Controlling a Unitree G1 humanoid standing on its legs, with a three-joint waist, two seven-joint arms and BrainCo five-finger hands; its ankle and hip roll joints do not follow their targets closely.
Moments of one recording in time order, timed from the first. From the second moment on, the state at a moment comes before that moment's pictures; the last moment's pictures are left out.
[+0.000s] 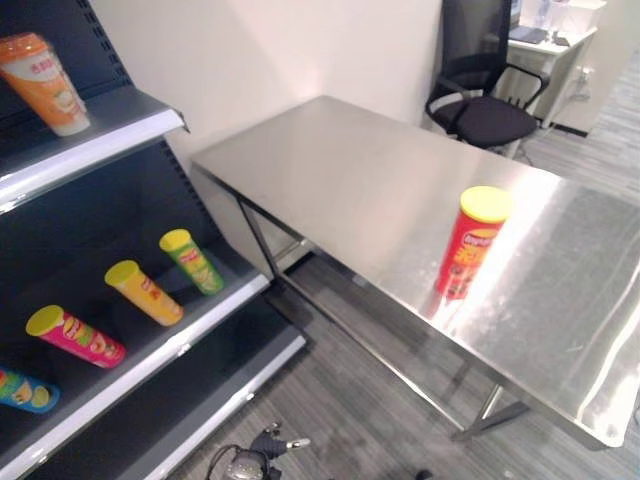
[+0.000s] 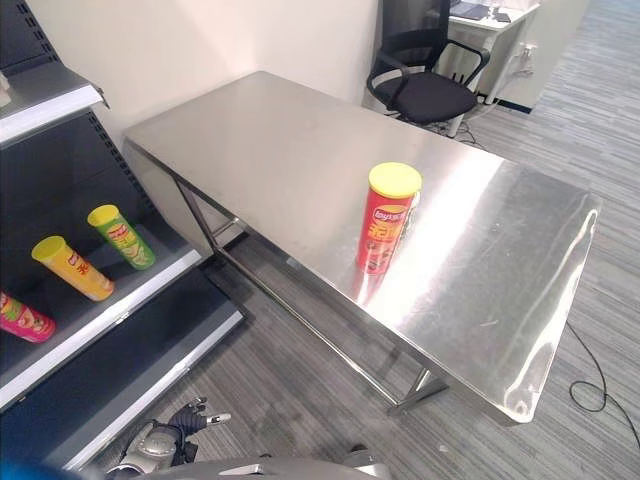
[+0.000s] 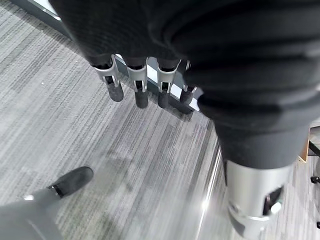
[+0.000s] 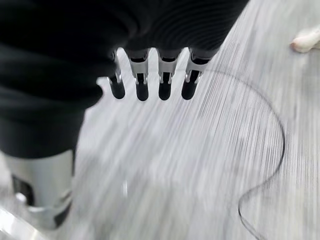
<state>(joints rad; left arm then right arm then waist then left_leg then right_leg) -0.08 0.25 -0.31 1.22 -0.13 -0.13 0.02 0.16 -0.62 -0.23 1.44 0.27 0.01 -0.04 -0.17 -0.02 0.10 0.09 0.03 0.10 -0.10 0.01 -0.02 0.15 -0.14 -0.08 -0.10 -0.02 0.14</state>
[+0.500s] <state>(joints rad) 0.00 0.22 -0.26 1.15 -0.09 -0.13 0.02 0.25 -0.97 -0.54 0.11 0.21 -0.14 -0.18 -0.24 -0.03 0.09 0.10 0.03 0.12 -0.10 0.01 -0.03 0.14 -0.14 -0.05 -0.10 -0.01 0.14</state>
